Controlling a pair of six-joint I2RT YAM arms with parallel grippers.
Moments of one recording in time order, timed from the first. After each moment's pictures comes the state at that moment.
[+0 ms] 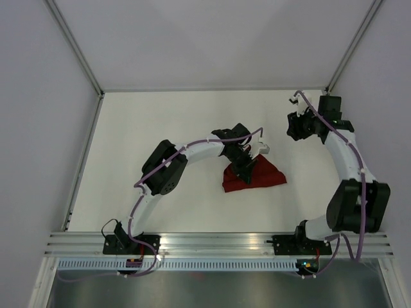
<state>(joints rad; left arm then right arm) -0.85 2.30 1.78 -0.63 0.72 0.21 -0.11 1.56 1.23 -0.54 -0.41 -0.46</state>
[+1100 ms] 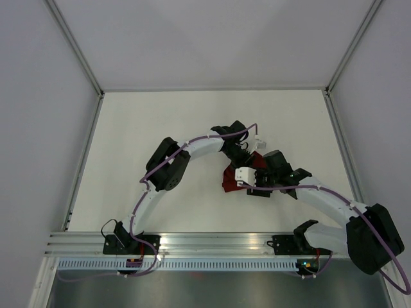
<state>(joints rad) -0.81 2.39 1.88 -0.71 0.84 0.10 0.50 1.15 0.57 -0.41 -0.31 -0.96</state>
